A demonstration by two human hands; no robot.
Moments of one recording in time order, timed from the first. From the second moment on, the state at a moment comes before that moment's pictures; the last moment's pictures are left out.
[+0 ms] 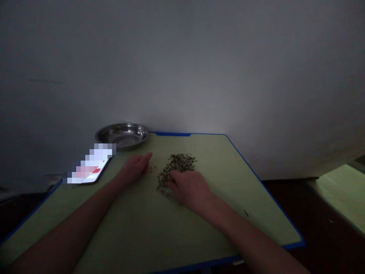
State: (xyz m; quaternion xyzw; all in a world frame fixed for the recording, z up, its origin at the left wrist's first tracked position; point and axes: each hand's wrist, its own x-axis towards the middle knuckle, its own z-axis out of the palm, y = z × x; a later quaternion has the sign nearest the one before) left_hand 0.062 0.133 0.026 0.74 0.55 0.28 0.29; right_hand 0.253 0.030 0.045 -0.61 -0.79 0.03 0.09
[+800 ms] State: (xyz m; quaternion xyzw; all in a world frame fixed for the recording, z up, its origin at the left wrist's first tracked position) left_hand 0.051 0.136 0.038 0.64 0.57 0.45 0.24; right_hand 0.215 0.105 0.044 -0.61 -0.76 0.13 0.18
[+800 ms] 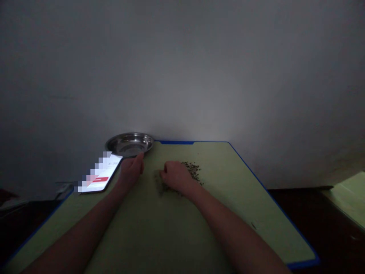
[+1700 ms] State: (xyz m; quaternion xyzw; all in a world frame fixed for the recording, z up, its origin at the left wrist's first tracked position) left_hand 0.042 0.149 0.033 0.48 0.57 0.41 0.52; right_hand 0.317 0.039 0.070 -0.53 -0.81 0.25 0.07
